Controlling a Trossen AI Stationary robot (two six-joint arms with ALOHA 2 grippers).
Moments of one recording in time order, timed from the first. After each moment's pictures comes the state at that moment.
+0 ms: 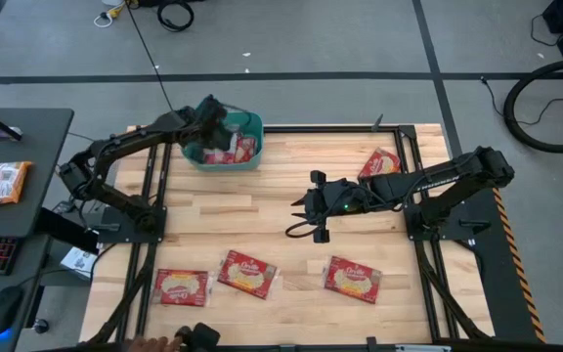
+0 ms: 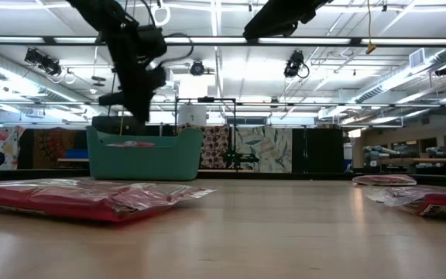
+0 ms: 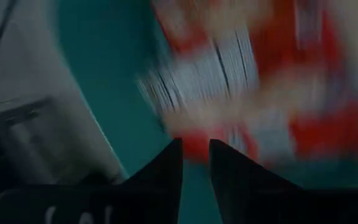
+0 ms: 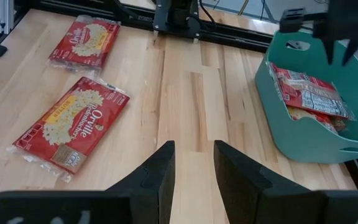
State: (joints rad) left arm 0.72 1.45 1.09 -0.65 -0.25 1.27; right arm 0.16 1.42 1.10 -0.25 0.24 -0.08
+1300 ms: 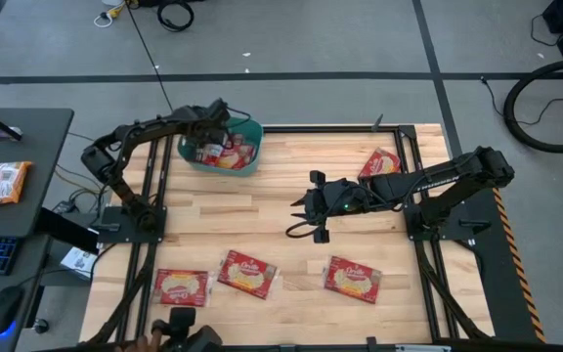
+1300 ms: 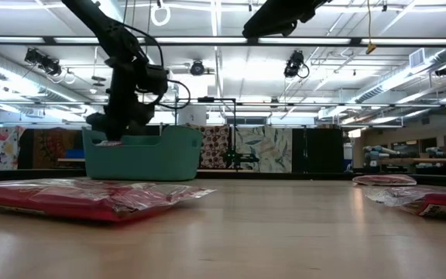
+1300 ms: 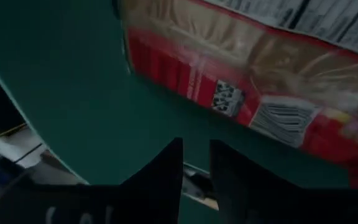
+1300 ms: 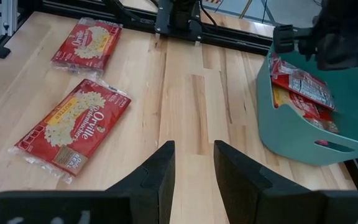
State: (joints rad) left arm 0.80 1.66 1.12 -0.84 -0.57 0.92; right arm 0.16 1.42 1.10 -0.24 0.23 -0.09
